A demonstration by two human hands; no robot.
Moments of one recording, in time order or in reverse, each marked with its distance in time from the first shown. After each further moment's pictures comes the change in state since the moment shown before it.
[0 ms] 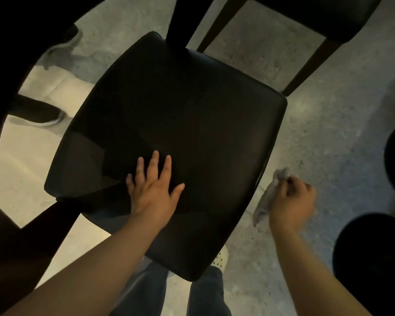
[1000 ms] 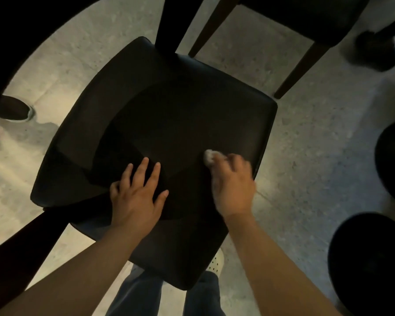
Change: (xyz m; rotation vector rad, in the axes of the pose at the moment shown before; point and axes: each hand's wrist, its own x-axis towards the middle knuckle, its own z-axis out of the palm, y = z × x) left_hand 0.003 -0.014 -0.003 0.079 0.036 0.063; right_hand -0.038 -0.071 0.030 -0.354 -0.274 -0.712
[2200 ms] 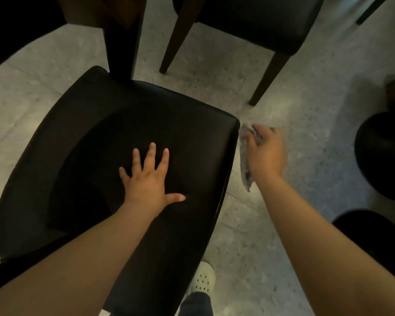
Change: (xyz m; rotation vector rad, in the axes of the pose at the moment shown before) left_hand 0.093 0.109 -0.048 0.101 -0.206 0.079; right_hand 0.123 0.114 -0.059 0.318 0.207 0.421
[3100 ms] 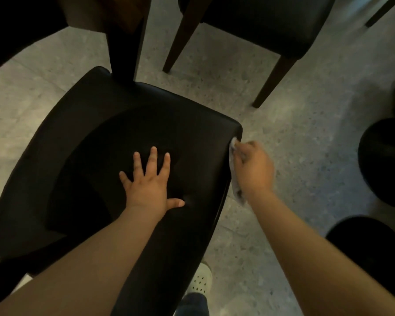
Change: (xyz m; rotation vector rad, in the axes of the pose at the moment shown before) left_hand 0.002 0.010 -0.006 0.065 -0.079 -0.051; right_hand -0.015 0.001 0.017 -0.116 -0.177 -0.126
